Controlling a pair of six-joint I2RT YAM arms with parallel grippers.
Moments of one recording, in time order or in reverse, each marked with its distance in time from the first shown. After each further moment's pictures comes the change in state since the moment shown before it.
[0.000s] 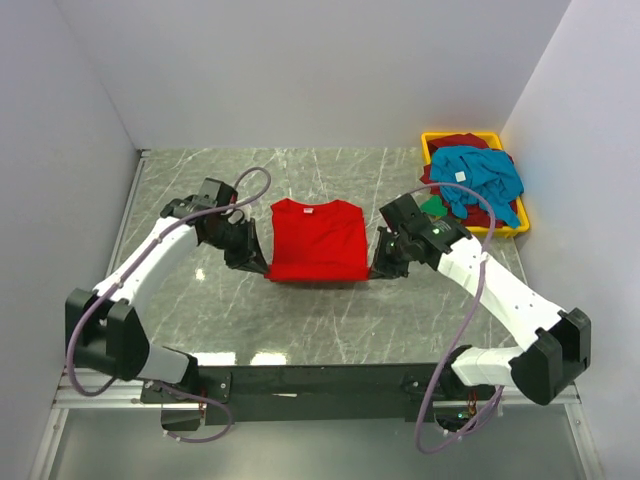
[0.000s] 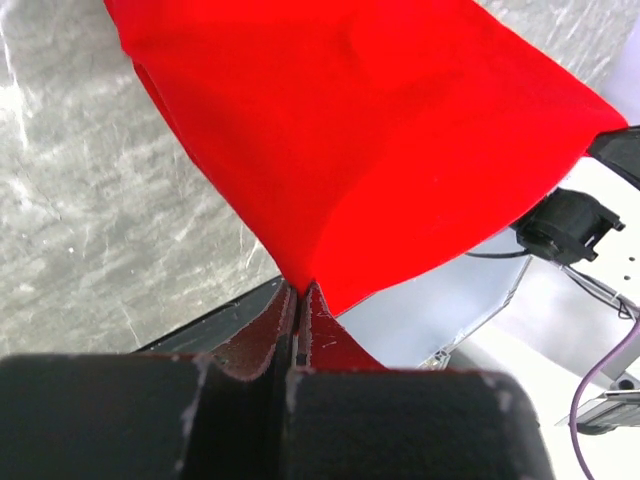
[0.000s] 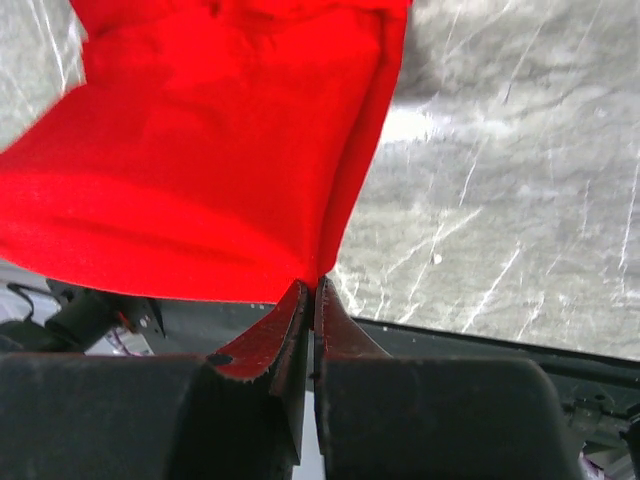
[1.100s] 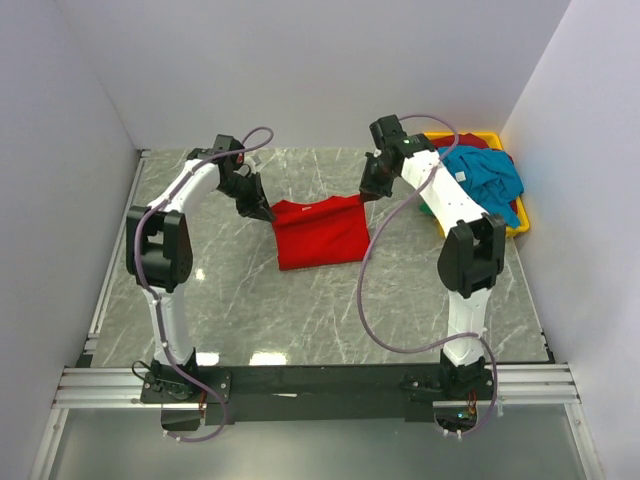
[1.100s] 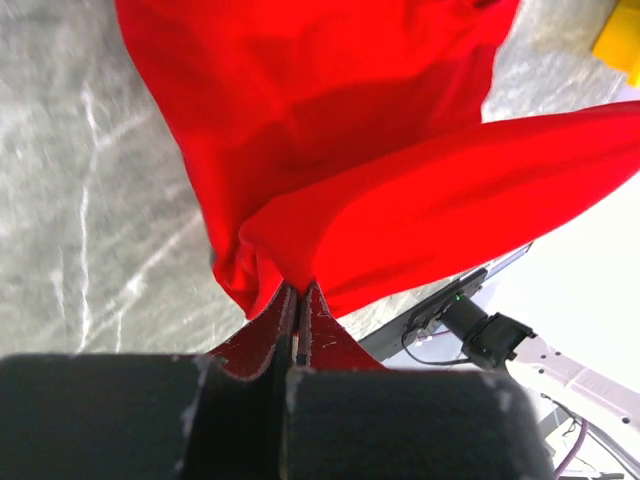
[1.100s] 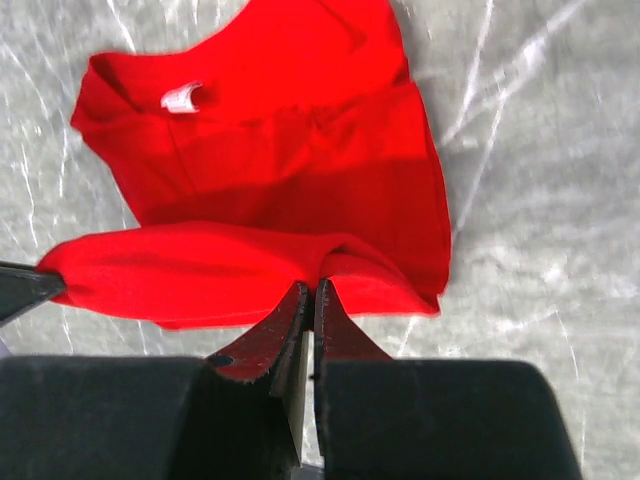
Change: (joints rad) left arm 0.117 0.629 0.580 -0.001 0.027 0.003; right arm -0.233 0.719 0.776 -0.043 -0.016 -0.209
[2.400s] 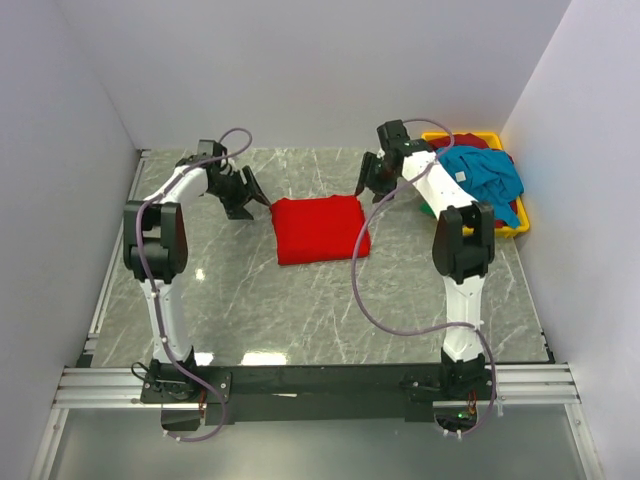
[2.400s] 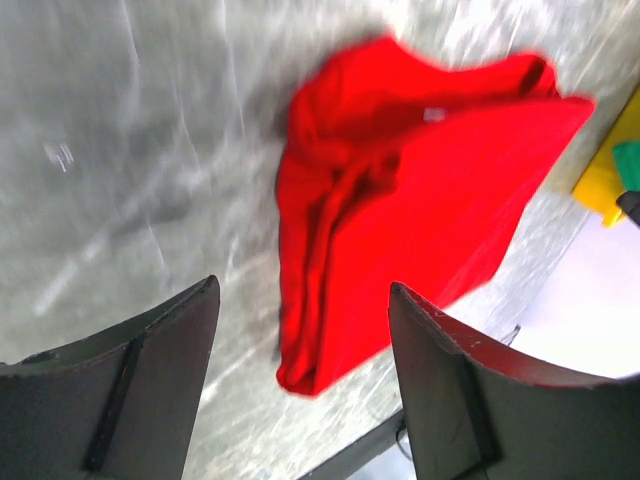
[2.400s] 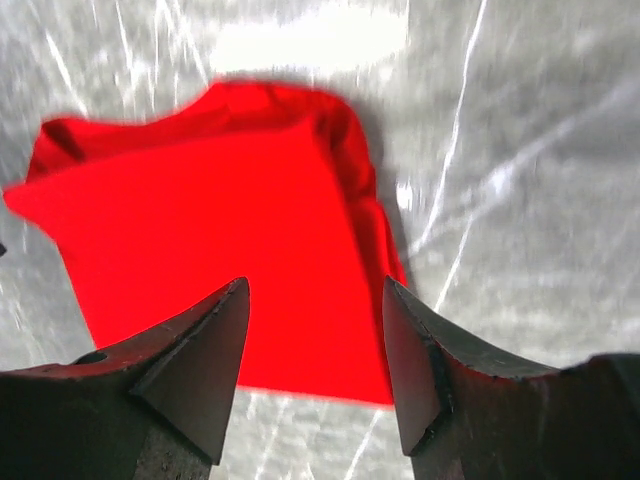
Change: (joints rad) left arm 0.111 0.123 -0.023 0.263 -0.054 -0.101; right arm -0.076 0.207 0.081 0.139 -0.072 -0.092
